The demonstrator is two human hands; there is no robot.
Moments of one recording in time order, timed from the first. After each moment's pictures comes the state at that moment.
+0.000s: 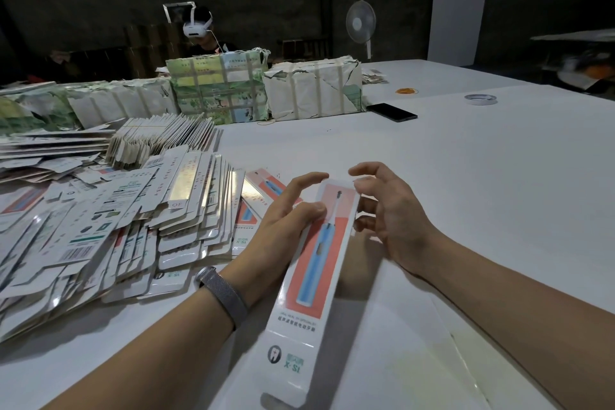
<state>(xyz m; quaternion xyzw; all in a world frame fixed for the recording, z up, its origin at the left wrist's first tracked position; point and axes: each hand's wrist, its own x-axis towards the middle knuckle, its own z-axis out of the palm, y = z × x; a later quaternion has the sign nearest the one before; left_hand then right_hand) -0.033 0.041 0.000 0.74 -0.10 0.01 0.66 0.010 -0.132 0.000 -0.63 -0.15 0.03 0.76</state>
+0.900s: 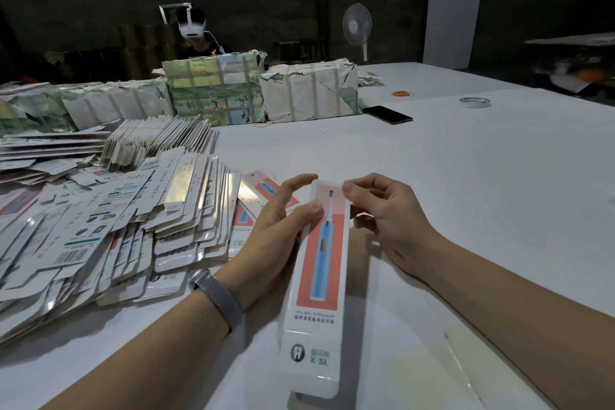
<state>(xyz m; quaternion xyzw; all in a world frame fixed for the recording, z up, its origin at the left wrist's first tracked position) -0.028 0.044 -0.006 0.69 -0.11 -0.01 0.71 0.011 -0.135 -0.003 -0.63 -0.12 0.01 0.77</state>
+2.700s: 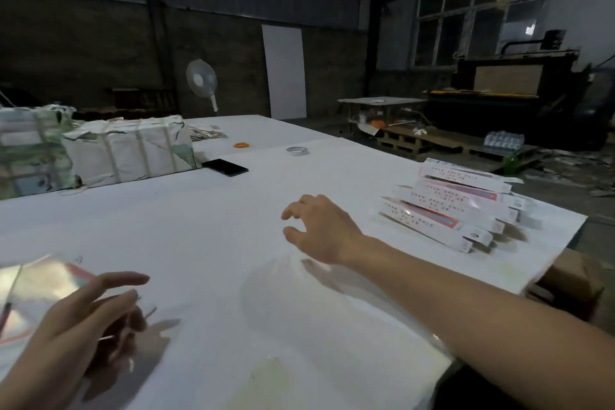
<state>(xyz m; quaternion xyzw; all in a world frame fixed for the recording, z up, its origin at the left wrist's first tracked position) -0.017 0.041 -0.023 0.76 -0.09 0.00 0.65 -0.003 -0.301 0.042 -0.97 -0.06 -0.15 0.15</state>
